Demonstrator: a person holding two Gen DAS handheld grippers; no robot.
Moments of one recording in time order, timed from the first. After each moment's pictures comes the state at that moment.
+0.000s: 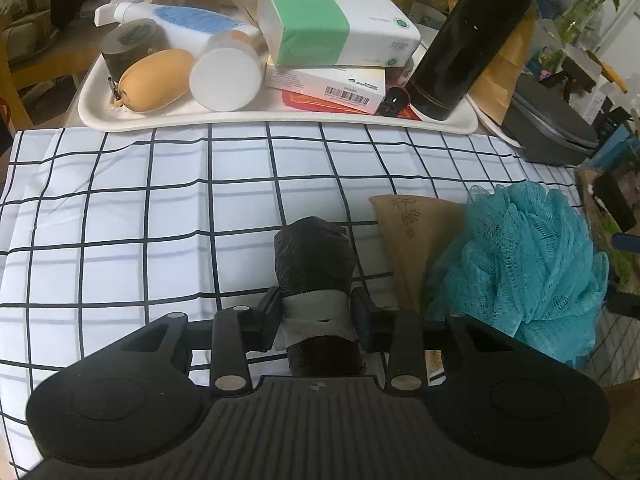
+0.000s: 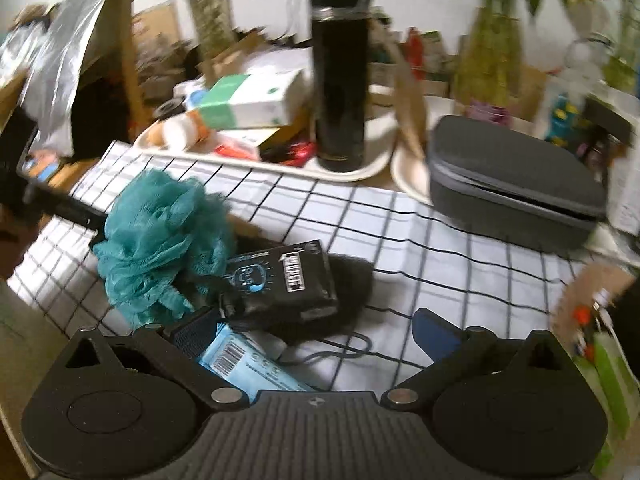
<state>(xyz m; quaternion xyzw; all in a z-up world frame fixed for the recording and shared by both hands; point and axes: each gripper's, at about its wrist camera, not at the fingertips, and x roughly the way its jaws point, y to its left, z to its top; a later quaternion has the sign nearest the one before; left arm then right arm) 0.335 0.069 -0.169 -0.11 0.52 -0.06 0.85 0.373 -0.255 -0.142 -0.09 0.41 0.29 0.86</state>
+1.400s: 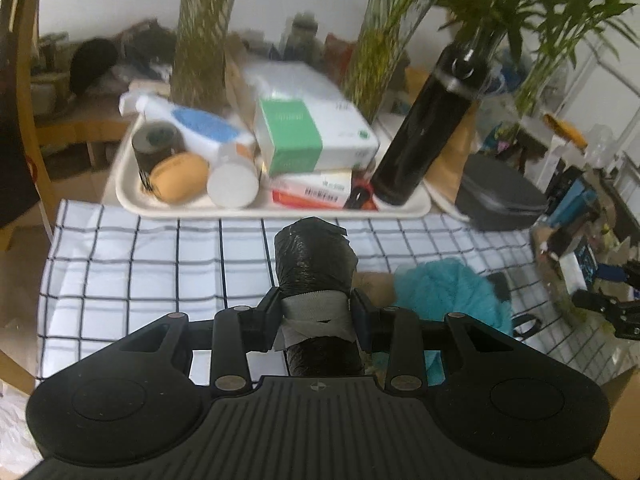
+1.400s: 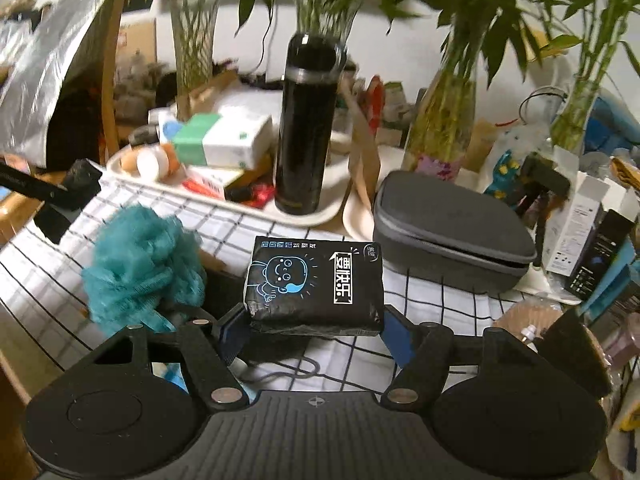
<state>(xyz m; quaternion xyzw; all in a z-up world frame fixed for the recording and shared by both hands) 0.290 0.078 -0.093 -0.12 0.40 -0.06 0.91 0.342 -0.267 -0.096 -0.12 0.35 0.22 0.90</state>
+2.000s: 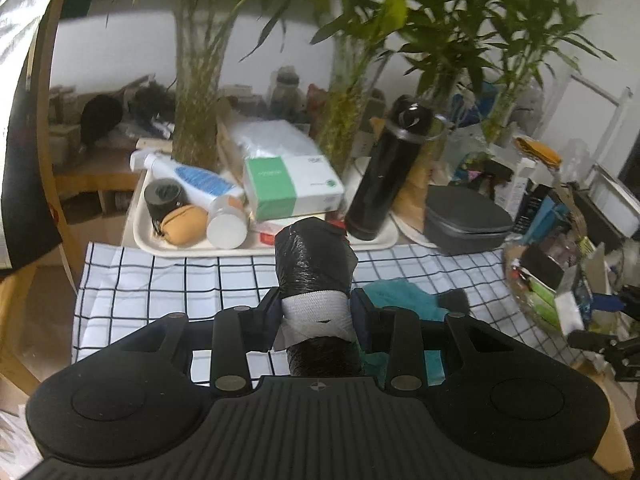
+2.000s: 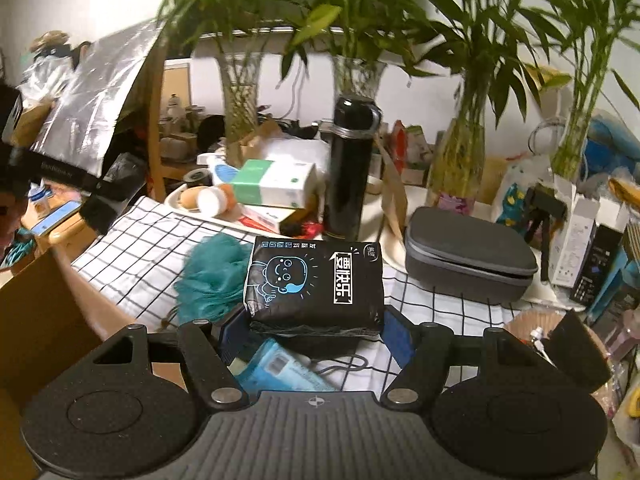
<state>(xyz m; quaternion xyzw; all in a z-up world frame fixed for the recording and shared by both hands) 0.235 0.057 -0.036 -0.09 0.35 -0.06 0.93 0.263 -0.272 -0.056 -0.10 0.30 0.27 0.91</state>
